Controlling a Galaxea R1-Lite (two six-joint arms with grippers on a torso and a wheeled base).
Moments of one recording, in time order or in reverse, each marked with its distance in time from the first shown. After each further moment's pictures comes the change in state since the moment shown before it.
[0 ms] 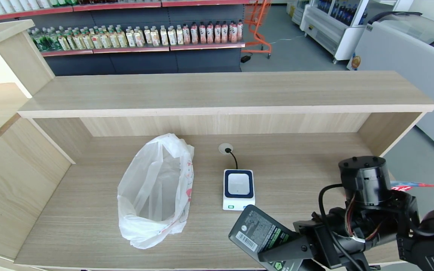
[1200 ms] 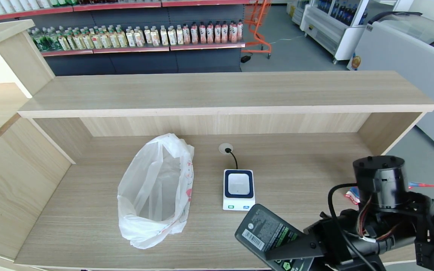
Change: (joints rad) left arm 0.000 0.000 0.000 0.000 0.000 0.000; right arm -0.007 -0.079 0.034 0.006 -0.023 0.239
